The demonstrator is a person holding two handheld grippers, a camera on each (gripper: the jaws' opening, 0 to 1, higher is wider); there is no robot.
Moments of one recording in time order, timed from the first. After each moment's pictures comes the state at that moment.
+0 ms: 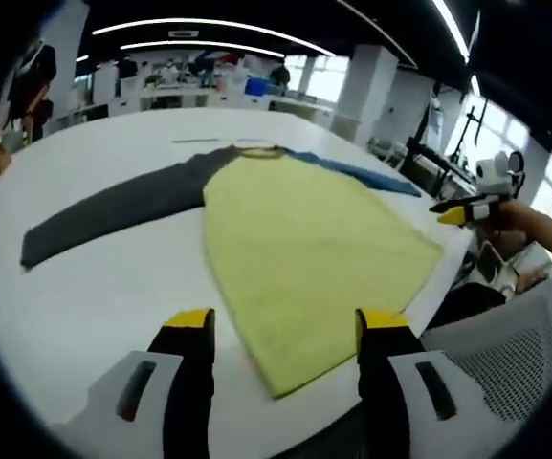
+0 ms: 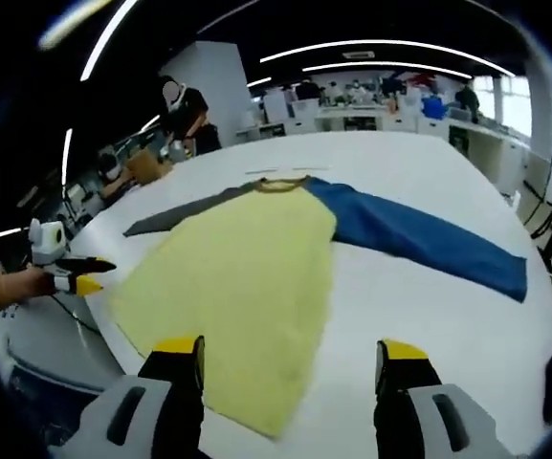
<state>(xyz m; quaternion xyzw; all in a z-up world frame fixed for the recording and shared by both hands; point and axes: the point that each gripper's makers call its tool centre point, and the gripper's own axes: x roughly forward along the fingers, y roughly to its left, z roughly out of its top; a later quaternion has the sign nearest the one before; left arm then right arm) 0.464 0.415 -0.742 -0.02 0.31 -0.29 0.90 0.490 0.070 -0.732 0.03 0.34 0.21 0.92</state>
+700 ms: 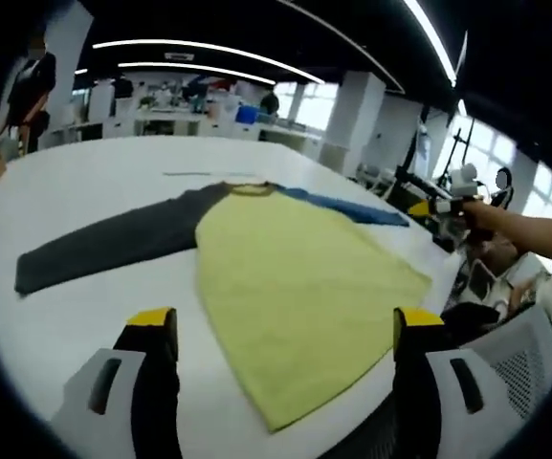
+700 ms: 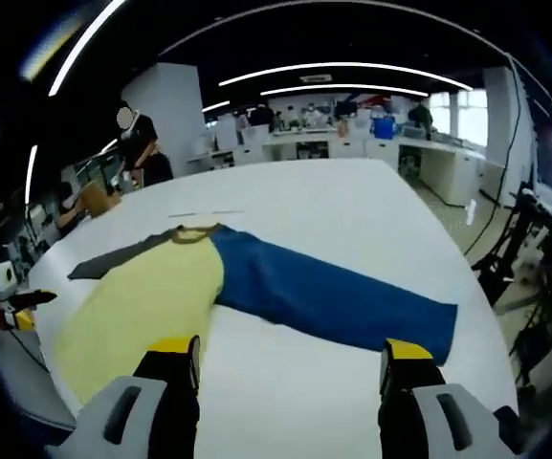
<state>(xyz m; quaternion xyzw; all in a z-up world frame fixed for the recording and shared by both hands) 0.485 0.409 -0.713 -0.05 0.26 -0.31 0.91 0.573 -0.038 -0.706 0.04 0.30 0.09 0.95</state>
